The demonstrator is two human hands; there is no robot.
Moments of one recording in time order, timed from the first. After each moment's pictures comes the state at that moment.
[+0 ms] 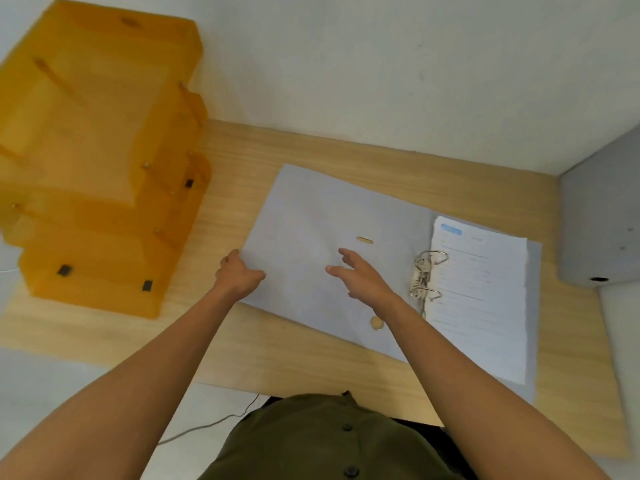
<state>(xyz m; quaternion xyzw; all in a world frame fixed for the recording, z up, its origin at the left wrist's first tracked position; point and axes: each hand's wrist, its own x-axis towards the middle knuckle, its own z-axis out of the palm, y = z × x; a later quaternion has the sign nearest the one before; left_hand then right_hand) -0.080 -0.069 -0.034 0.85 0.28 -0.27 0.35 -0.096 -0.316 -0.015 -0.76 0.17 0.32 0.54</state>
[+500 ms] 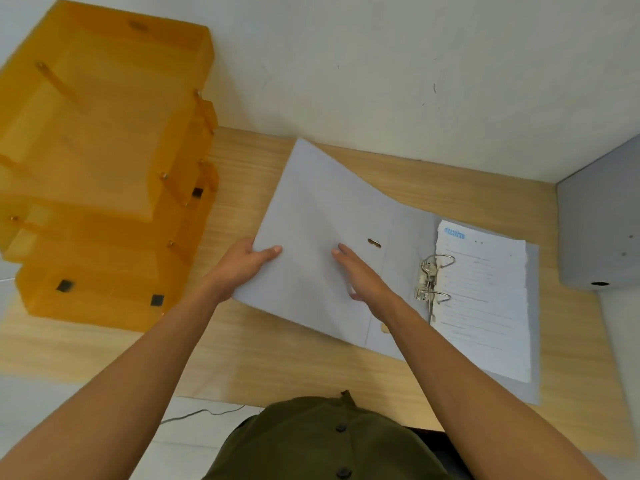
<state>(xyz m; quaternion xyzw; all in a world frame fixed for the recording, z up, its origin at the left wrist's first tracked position) -0.052 -0.021 -0.007 0.75 0.16 -0.28 0.57 -0.081 -0.261 -0.009 -0.73 0.21 0.31 0.57</state>
